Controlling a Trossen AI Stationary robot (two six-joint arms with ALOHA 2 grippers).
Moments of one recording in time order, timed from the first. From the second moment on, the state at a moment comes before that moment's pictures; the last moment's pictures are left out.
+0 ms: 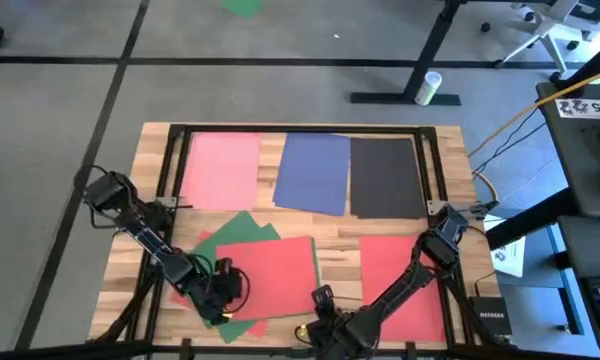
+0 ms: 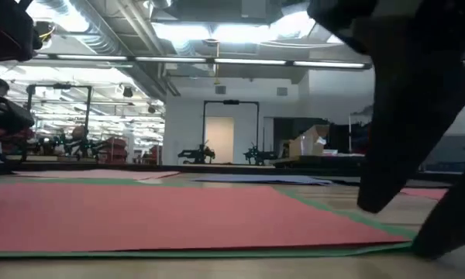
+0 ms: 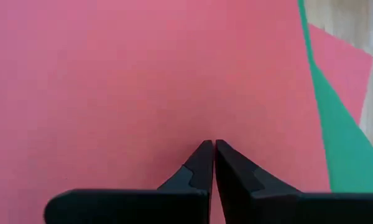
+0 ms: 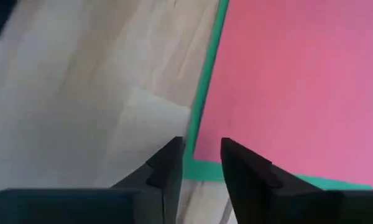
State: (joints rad) left arm -0.82 1.68 0.73 -0.11 -0.33 -0.87; right arm 0.76 2.35 1.84 -0.93 0.47 0.28
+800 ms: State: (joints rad) left arm -0.82 1.68 0.73 -0.12 -0.32 -0.88; right arm 0.76 2.35 1.86 -0.98 0.43 0.29
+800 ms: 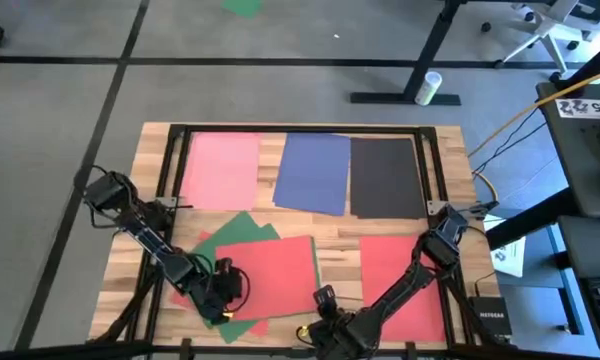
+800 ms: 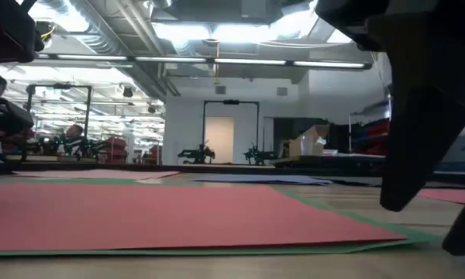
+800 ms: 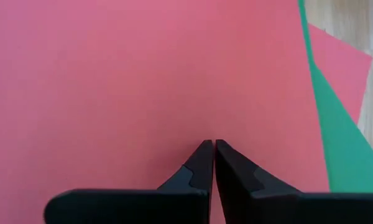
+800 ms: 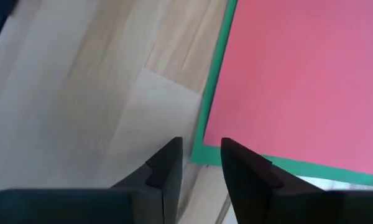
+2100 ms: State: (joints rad) left arm -0.82 1.68 0.72 -0.12 -0.32 -0.88; right arm 0.74 2.35 1.84 -0.97 0.39 0.26
